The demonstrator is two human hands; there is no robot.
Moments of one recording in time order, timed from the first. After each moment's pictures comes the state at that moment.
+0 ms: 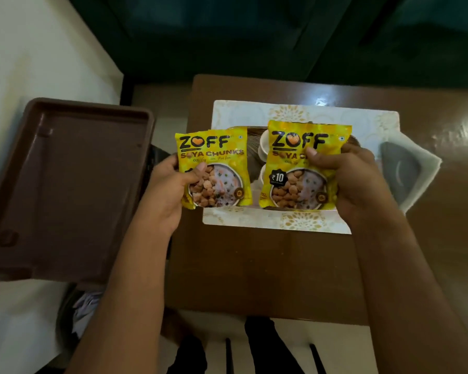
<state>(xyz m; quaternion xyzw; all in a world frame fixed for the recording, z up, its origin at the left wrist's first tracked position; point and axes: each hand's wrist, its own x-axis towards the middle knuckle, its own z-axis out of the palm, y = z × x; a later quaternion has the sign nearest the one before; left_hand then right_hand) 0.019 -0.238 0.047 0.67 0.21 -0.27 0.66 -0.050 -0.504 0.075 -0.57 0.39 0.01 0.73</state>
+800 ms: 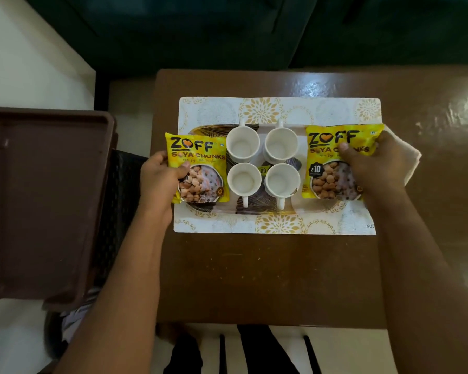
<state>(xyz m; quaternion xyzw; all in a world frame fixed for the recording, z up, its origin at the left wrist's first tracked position) 0.037 -0.295 0.000 0.75 0.24 -0.21 0.58 -0.064 -0.622 0.015 -0.79 0.45 -0.06 0.42</state>
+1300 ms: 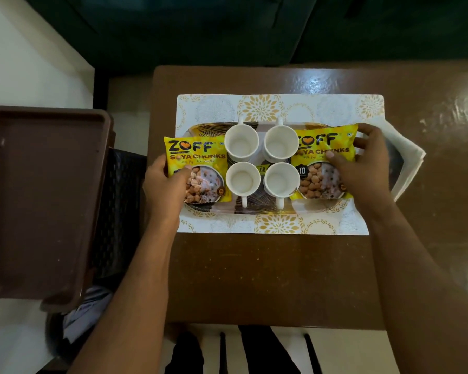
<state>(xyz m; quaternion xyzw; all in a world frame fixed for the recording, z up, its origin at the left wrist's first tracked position) 0.021 -0.306 -0.013 0.82 0.22 -0.13 0.52 -0.065 -0.615 -0.006 -0.79 0.39 -0.06 0.47</state>
